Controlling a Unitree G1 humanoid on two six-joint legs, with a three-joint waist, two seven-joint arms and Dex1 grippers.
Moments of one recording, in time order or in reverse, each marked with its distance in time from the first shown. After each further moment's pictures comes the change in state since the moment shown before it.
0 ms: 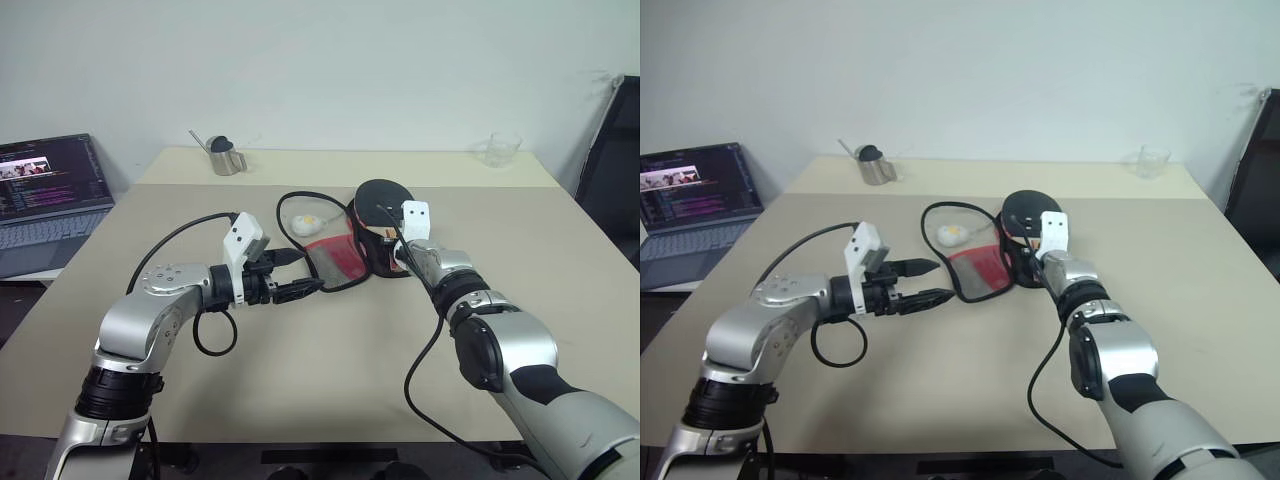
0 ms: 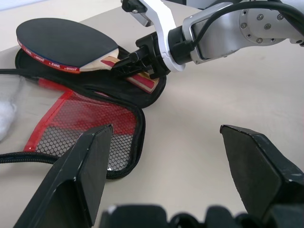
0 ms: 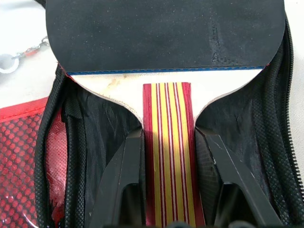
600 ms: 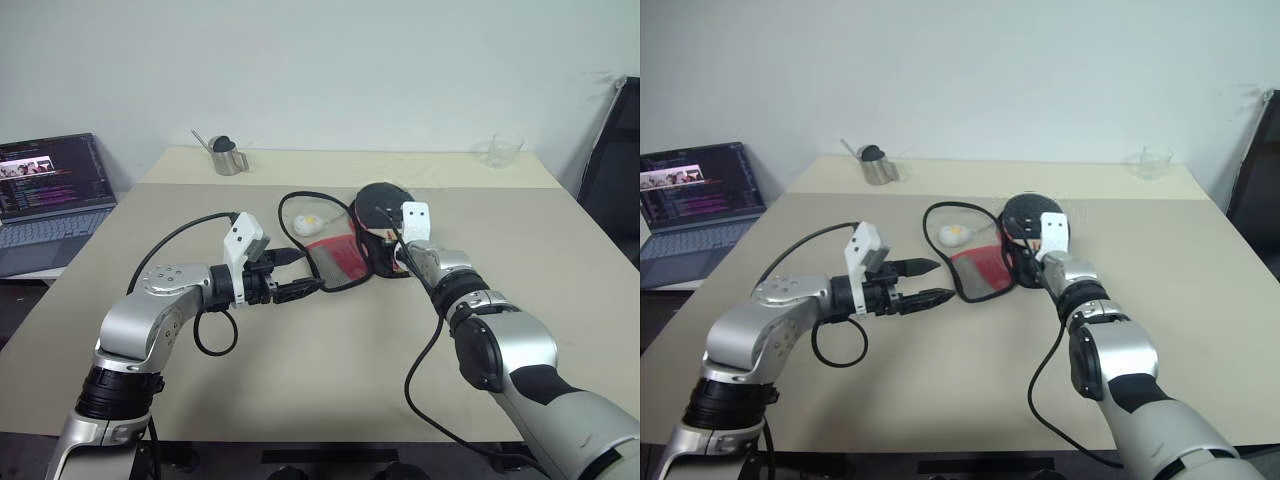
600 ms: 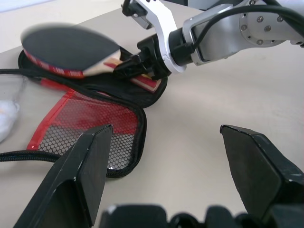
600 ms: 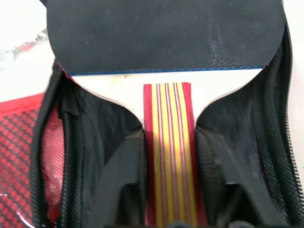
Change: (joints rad) left arm 0.000 -0.002 -0.001 0.000 0.001 -0.004 0.003; right arm 0.005 0.000 -0.011 0.008 -0.011 0.009 -0.020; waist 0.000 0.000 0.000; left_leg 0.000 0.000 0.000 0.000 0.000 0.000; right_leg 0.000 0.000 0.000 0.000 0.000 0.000
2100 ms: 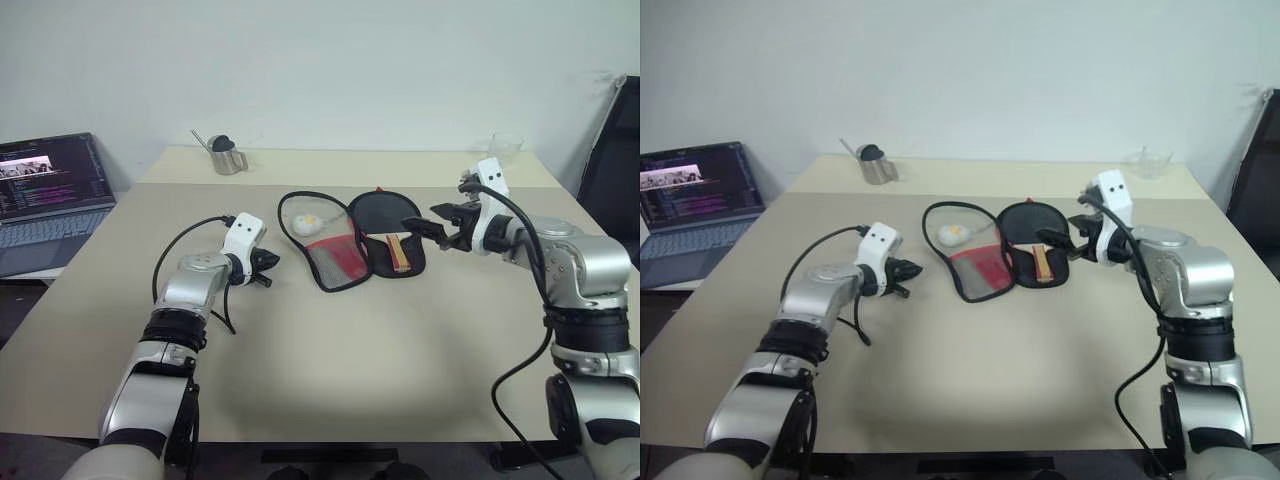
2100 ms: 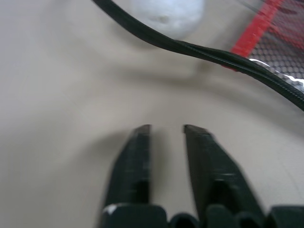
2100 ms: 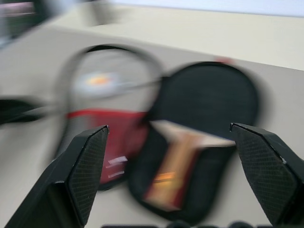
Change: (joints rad) left arm -0.355 -0.171 -0.104 0.883 0.425 -0.249 0.288; right arm 0.439 -0.443 0.138 -1.400 0.356 0.716 0.722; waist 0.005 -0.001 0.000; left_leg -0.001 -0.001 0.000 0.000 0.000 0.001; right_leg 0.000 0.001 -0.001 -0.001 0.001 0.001
